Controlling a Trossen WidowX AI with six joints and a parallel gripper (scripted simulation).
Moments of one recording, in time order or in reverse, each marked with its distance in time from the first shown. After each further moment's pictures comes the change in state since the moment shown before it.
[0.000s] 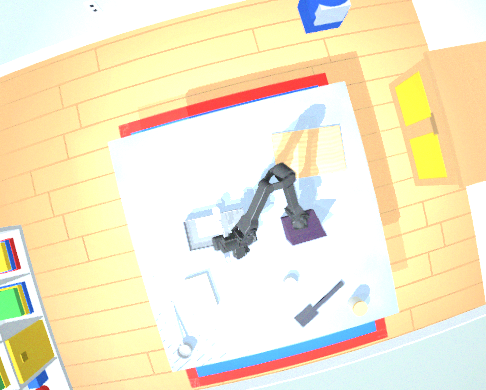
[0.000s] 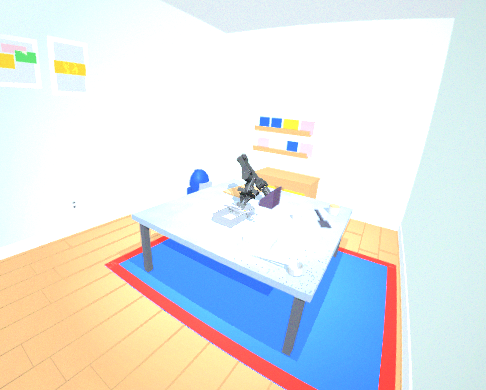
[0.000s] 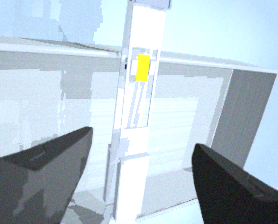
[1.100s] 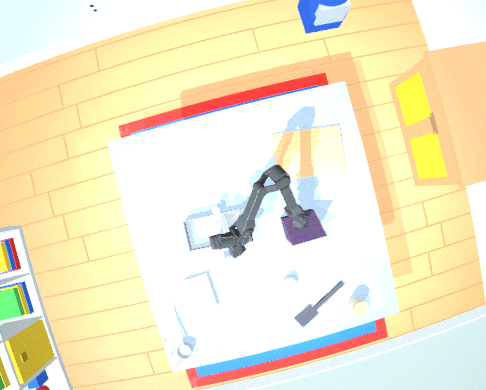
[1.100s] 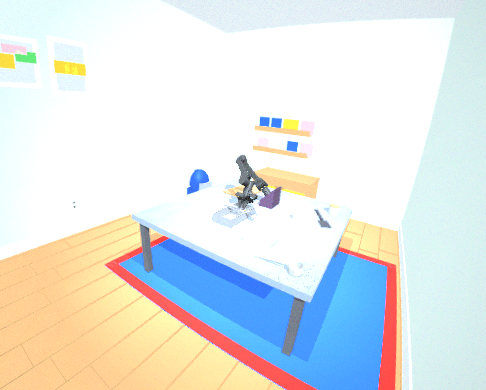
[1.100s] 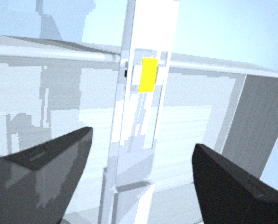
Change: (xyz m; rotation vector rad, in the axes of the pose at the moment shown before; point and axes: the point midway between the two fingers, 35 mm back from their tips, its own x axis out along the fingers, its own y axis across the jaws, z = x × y) arm 0.034 0.002 -0.003 -0.010 0.006 0.004
